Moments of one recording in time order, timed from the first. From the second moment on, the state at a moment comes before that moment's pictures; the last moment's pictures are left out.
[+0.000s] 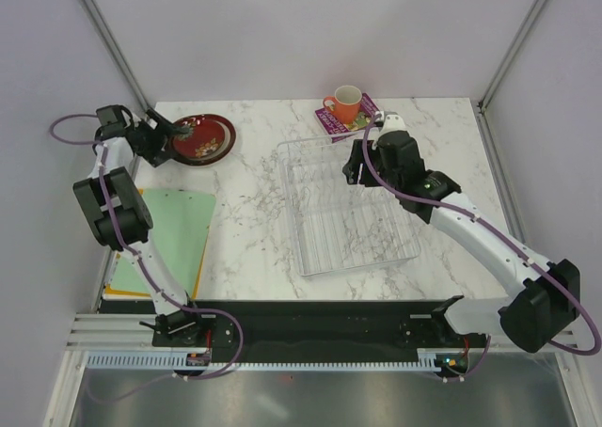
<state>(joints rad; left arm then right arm) 0.41 2.08 1.64 -0.38 0.61 -0.59 0.56 1.30 1.14 -0.35 0.14 0.42</state>
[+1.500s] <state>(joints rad) -0.13 0.83 0.93 -0.35 0.23 -0.21 0.55 1.00 0.90 -0.40 0.61 0.17</state>
